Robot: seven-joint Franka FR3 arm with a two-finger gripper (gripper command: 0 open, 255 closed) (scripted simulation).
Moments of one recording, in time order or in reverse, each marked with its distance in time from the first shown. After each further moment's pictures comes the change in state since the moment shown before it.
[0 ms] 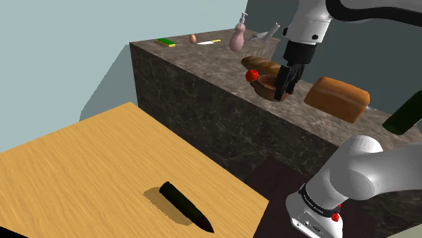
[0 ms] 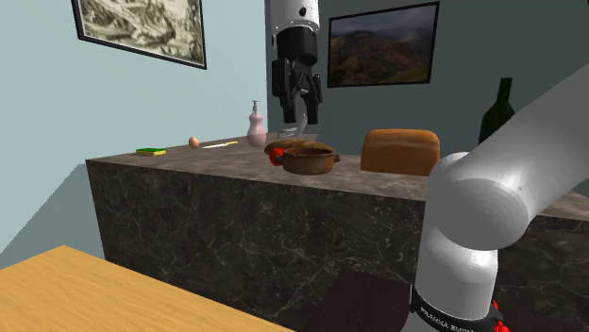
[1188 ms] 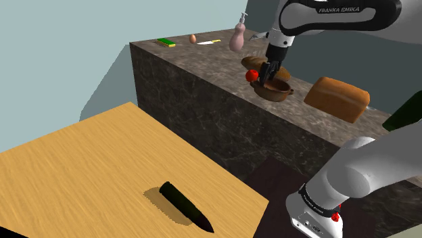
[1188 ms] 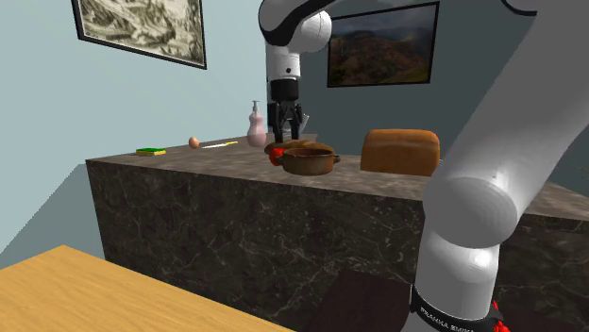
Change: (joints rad) arm -0.088 0.365 -0.189 0.113 -0.184 0.327 -0.276
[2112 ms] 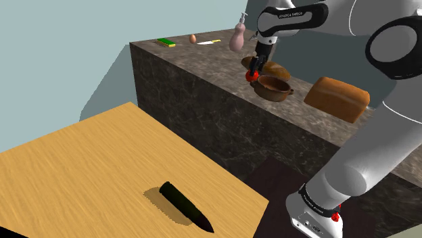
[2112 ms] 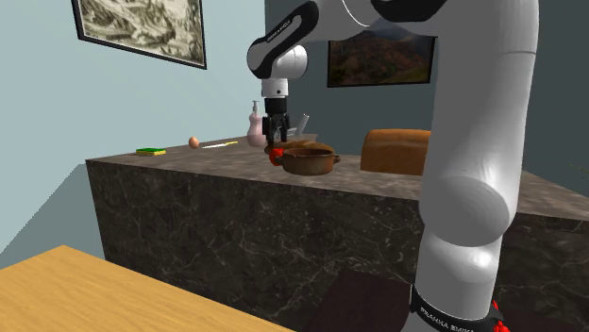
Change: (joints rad) arm -0.062 0.438 -0.115 0.358 0.011 0.168 -0.216
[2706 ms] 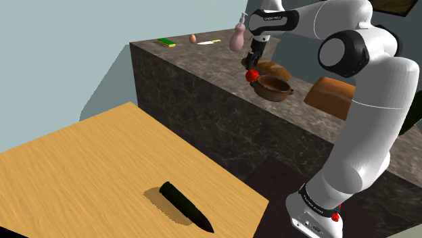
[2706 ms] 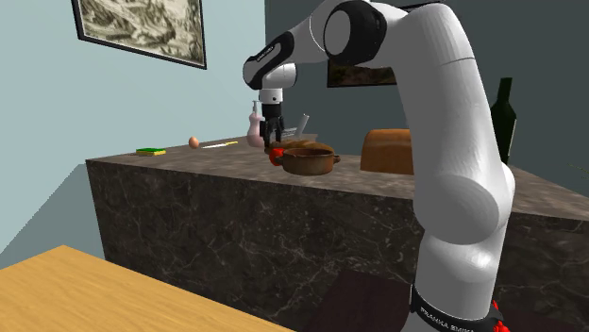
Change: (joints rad) arm -0.077 0.317 -0.026 0.372 0.074 -0.004 -0.127
